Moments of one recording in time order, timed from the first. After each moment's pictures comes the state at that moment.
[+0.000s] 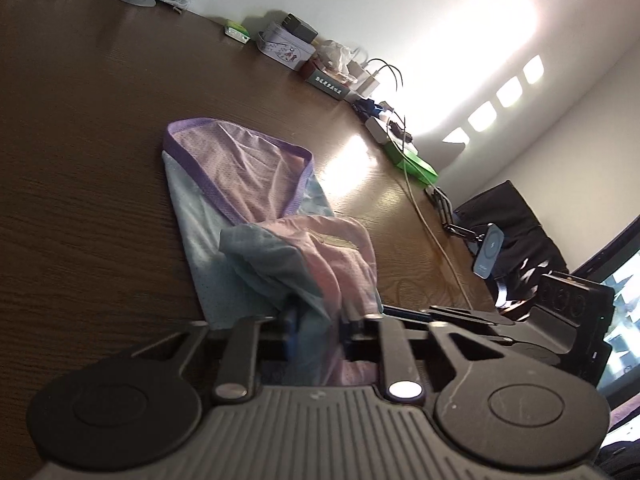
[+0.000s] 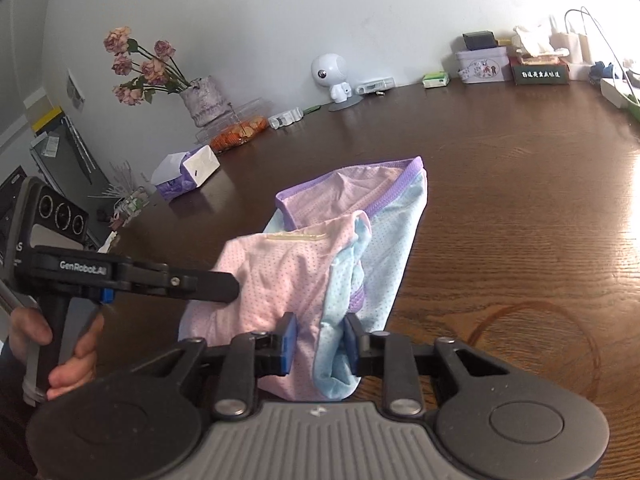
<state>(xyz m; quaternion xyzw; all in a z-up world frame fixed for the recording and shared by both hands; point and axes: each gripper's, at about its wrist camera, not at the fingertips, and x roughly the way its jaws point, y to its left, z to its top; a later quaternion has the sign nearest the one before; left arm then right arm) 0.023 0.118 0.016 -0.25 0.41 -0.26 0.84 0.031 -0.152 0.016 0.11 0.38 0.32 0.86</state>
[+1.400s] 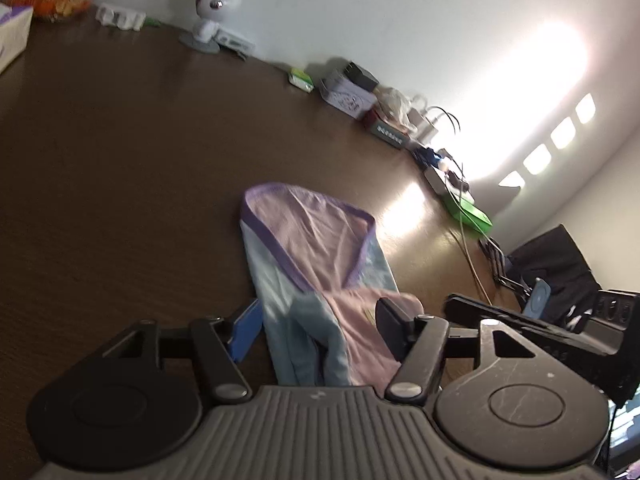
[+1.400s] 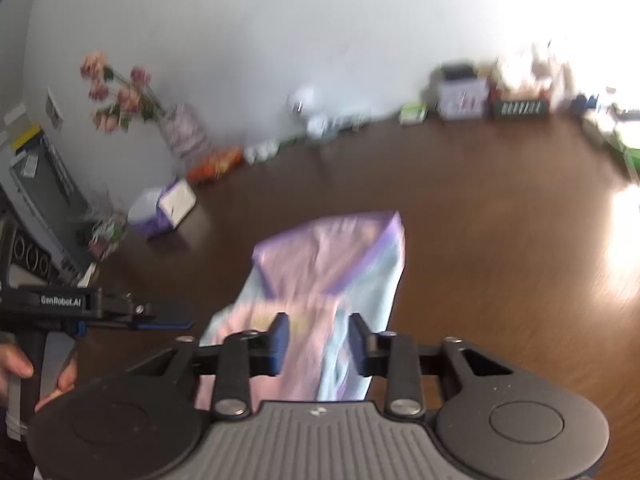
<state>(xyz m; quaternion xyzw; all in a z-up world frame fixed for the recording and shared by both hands) 0.047 0.151 0.055 -0.21 0.39 -0.12 0.89 0.065 -0.157 0.056 0.11 0.35 0.27 0.89</state>
